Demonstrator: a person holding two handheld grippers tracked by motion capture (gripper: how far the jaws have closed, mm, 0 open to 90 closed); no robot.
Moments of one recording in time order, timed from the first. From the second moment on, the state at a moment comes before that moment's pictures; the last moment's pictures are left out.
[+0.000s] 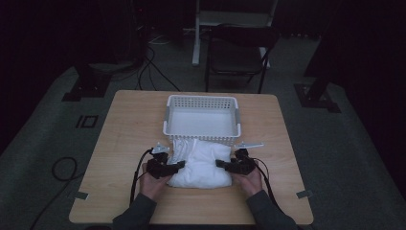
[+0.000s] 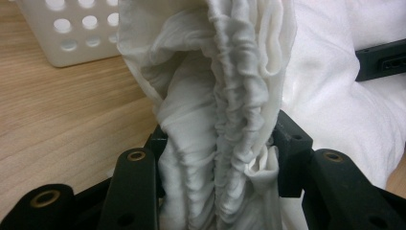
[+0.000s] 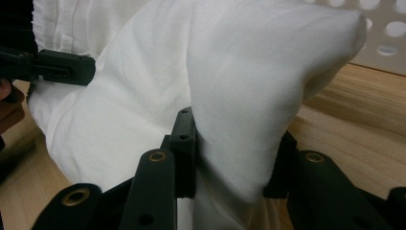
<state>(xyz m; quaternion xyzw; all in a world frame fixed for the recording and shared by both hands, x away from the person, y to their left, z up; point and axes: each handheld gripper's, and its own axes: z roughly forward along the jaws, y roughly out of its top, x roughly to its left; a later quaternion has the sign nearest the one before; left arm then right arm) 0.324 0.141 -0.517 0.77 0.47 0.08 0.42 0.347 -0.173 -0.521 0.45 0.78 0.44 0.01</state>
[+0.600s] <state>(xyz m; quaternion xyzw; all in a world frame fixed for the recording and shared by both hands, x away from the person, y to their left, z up) 0.311 0.142 -0.499 0.77 0.46 0.10 0.43 0.335 -0.170 -0.503 0.43 0.78 0.45 0.03</state>
